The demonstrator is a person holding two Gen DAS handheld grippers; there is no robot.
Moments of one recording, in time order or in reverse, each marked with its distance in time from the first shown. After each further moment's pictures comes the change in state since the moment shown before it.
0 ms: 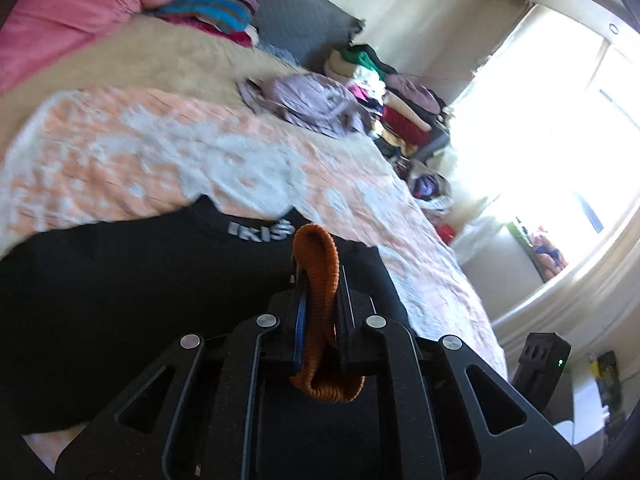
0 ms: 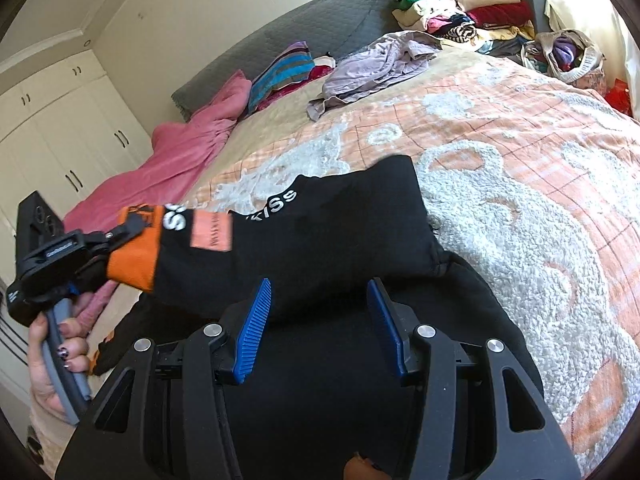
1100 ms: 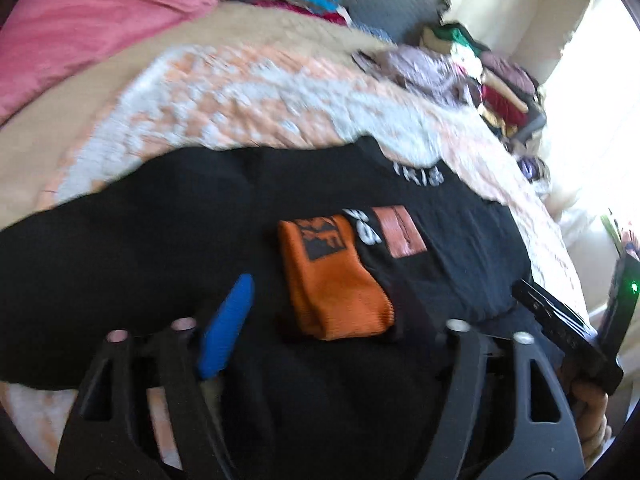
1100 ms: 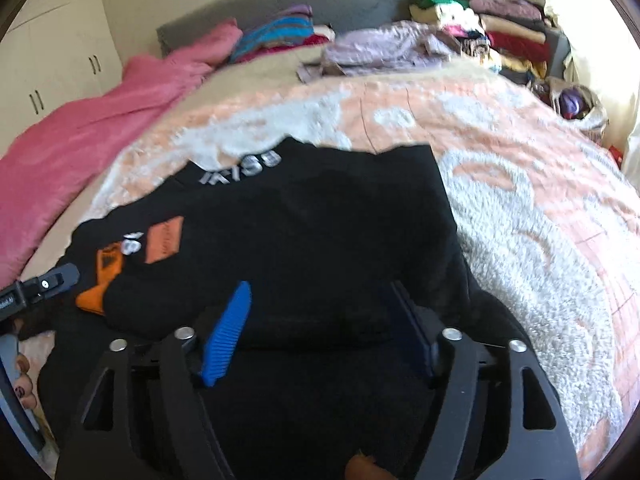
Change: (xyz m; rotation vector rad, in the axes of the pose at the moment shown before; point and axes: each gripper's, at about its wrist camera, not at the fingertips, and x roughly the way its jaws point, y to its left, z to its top) left arm -0.024 0.070 -0.049 -0.035 0.044 0.390; right arm 0.084 0.036 0.006 -0.221 0.093 -0.217
